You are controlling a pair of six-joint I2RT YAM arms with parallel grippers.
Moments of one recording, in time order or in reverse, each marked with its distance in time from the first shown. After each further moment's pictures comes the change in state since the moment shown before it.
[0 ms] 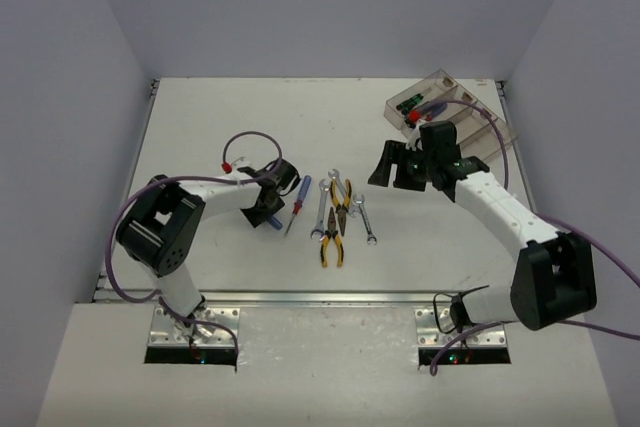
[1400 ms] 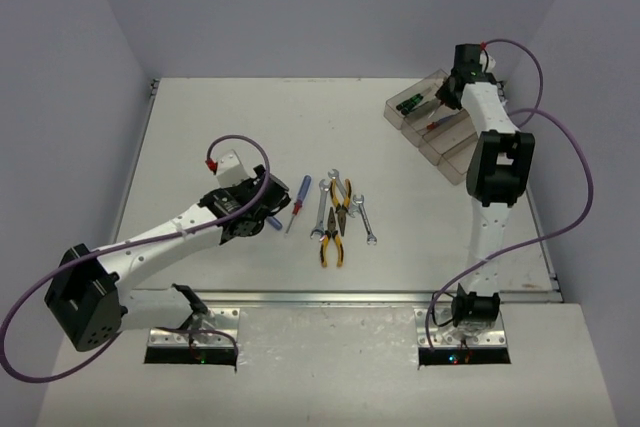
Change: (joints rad) left arm -0.187 -0.527 -0.123 -0.086 -0.263 0.140; right arm -0.353 0.975 1.145 -0.160 0.473 0.184
